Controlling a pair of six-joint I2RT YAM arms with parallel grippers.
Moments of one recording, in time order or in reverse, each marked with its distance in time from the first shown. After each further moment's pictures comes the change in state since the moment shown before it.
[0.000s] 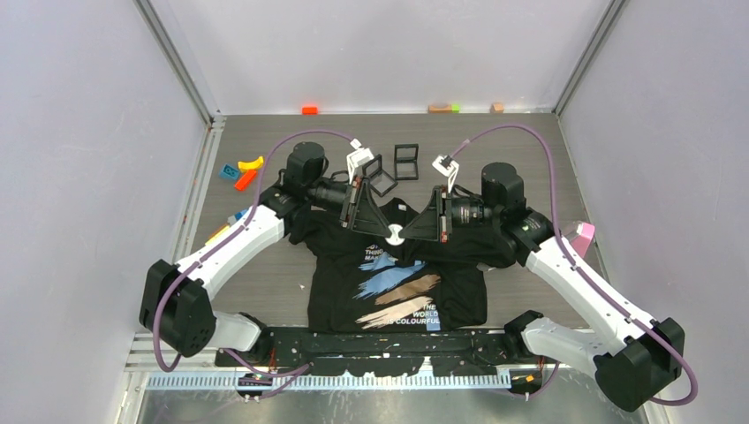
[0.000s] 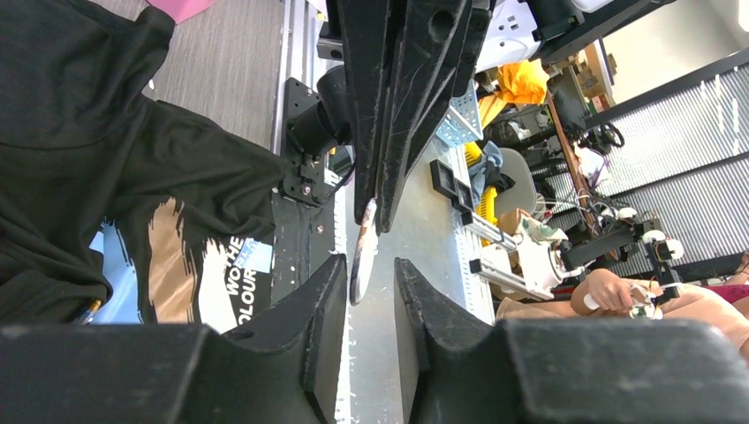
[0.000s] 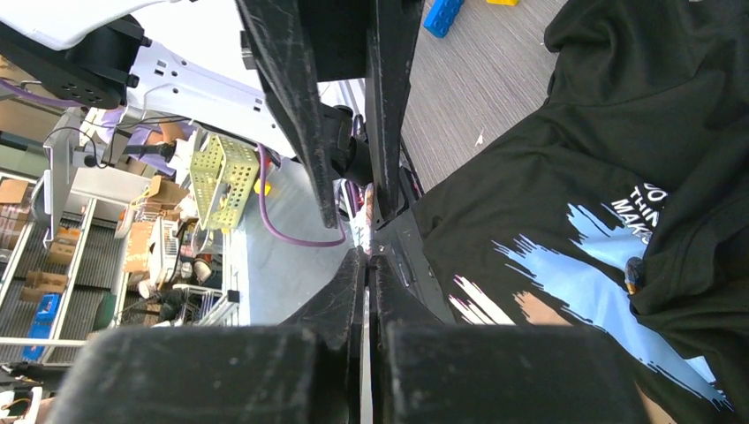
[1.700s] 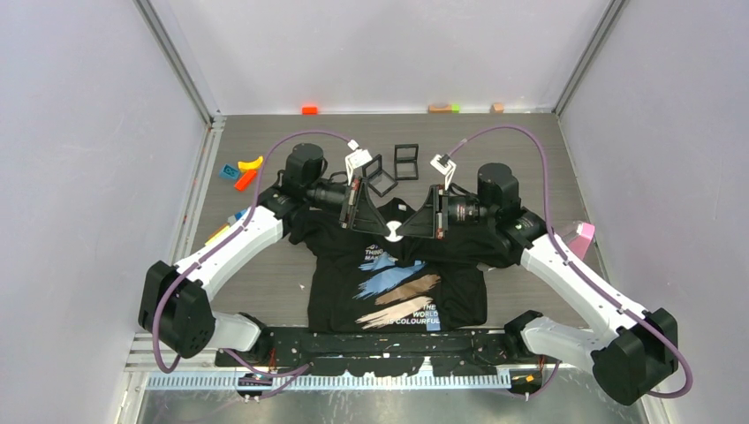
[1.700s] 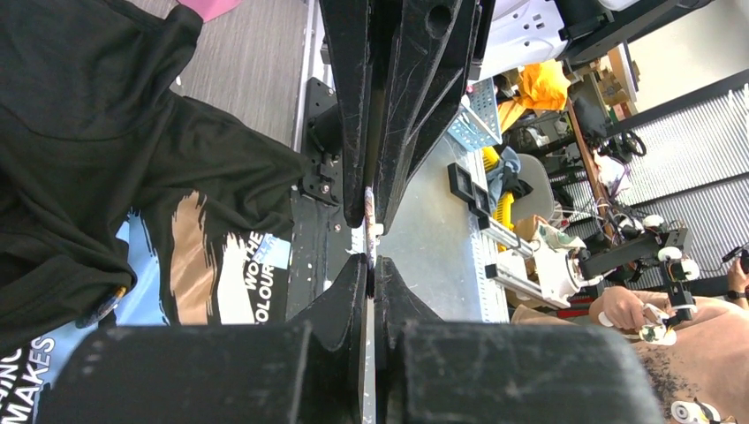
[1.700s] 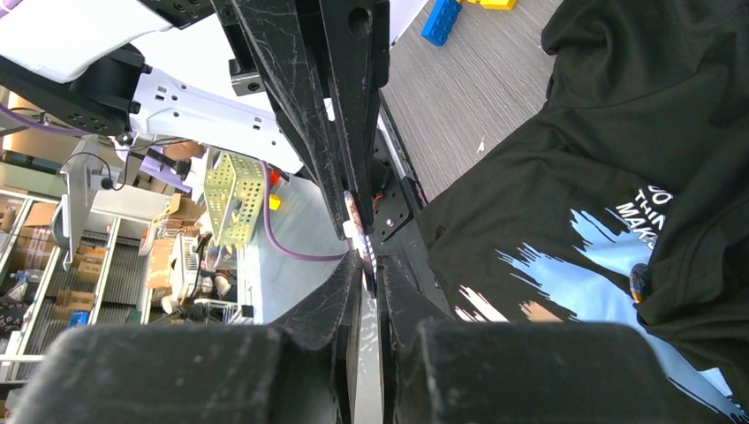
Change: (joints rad) left arm 0.002 -0.006 -0.010 -0.026 -0.036 0.043; right arm 0.002 0.031 -0.034 0.100 0.009 0.083
